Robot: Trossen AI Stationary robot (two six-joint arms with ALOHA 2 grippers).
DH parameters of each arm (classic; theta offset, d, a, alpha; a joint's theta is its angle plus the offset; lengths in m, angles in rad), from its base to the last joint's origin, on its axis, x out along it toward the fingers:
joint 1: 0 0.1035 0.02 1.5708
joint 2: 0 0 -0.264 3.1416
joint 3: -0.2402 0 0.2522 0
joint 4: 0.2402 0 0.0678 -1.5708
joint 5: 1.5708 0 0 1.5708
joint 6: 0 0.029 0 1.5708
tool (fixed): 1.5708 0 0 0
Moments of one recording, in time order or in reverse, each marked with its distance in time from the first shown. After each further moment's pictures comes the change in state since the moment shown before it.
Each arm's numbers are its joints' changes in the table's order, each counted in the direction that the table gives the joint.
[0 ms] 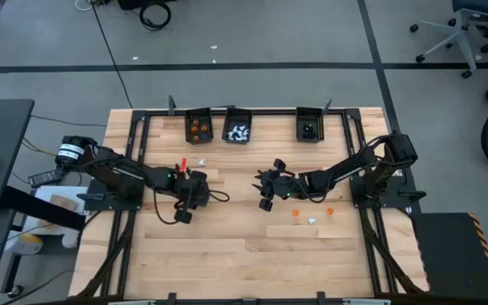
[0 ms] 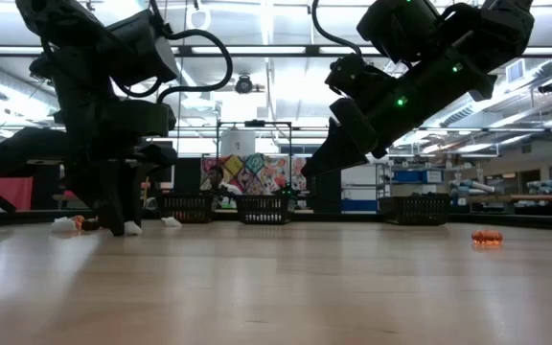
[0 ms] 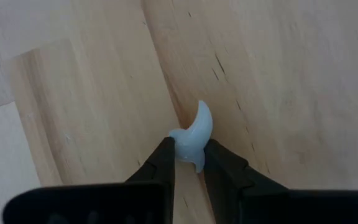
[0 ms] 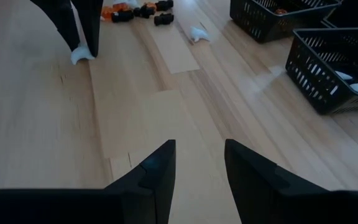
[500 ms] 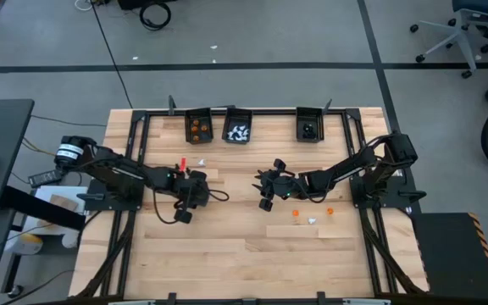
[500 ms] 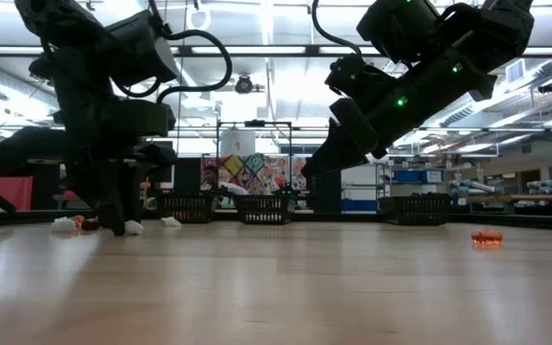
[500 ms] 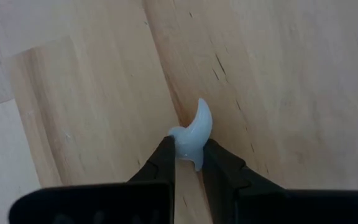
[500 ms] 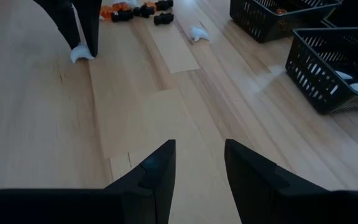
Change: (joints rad) left arm 0.000 0.019 0.005 -0.004 0.005 -0.009; right arm 0.000 0.000 0.000 0.001 0.000 0.000
